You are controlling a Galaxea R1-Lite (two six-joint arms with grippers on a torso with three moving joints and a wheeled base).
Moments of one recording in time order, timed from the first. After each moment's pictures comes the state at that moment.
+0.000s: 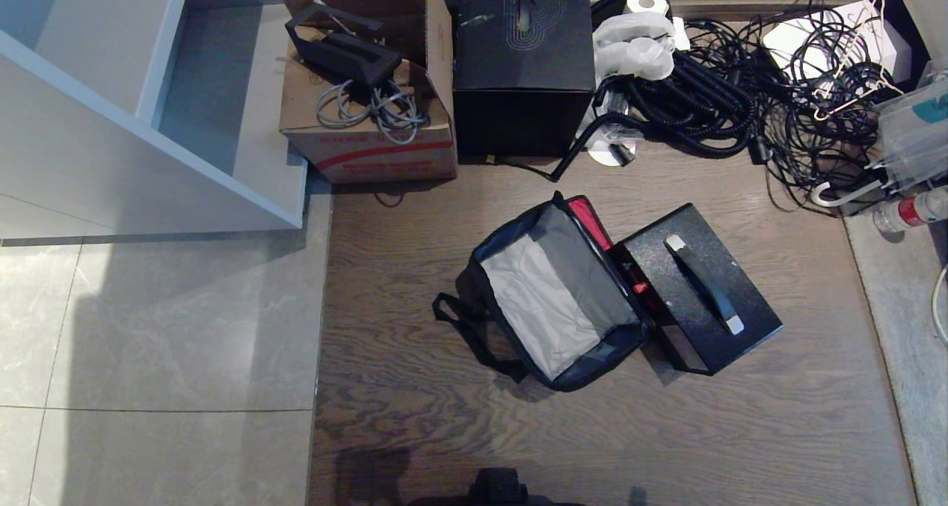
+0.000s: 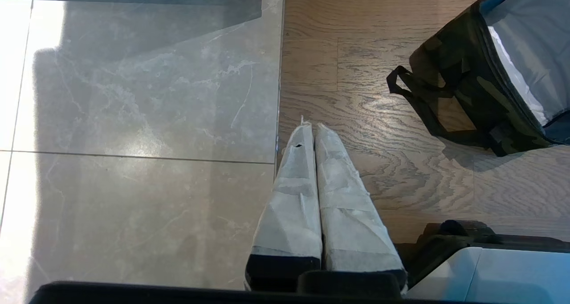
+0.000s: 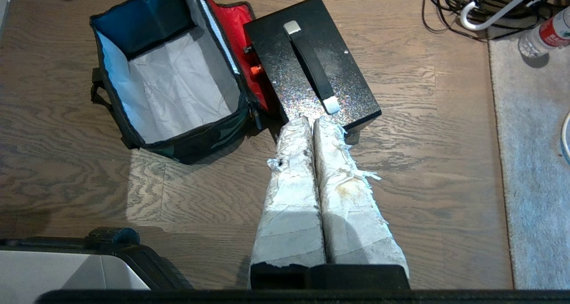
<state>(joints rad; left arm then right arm) 0.00 0.00 0.00 0.00 0.01 -0.01 0.01 0.00 0.00 -0.12 0.01 -0.08</state>
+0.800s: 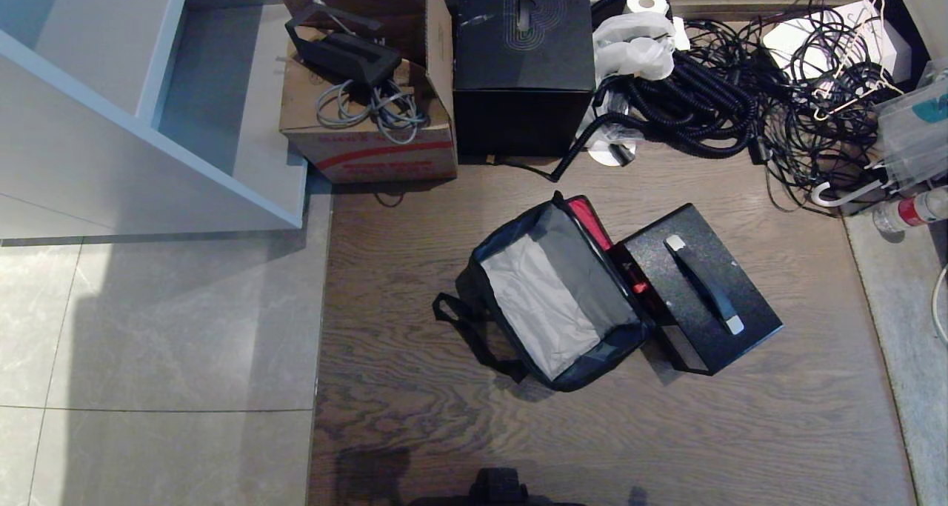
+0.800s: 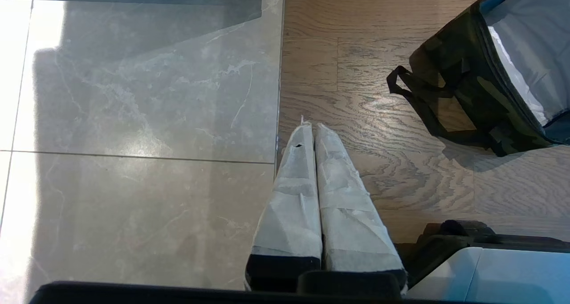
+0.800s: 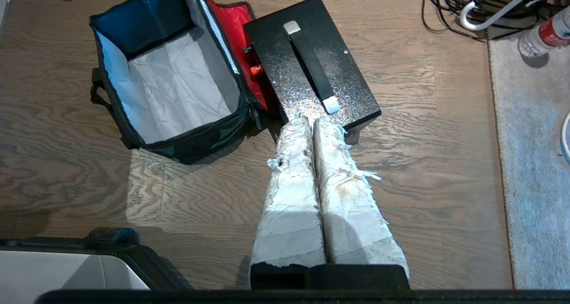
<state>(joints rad) 0.00 0.00 0.00 0.00 0.01 -0.01 0.01 0.00 0.00 -0.12 0.01 -0.08</state>
